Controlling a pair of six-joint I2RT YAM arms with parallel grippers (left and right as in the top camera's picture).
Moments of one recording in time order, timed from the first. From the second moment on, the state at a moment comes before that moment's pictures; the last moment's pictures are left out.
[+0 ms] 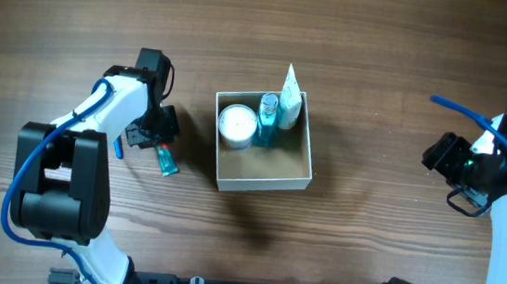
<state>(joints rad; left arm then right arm) -0.09 1.86 1.13 -0.87 -0.03 -0.44 -0.32 1.22 1.09 -1.09 -0.10 0.27</state>
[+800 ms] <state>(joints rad) -0.60 1.22 1.18 -0.95 -0.05 0.01 -0.32 1.22 1.09 -1.09 -0.10 0.27</state>
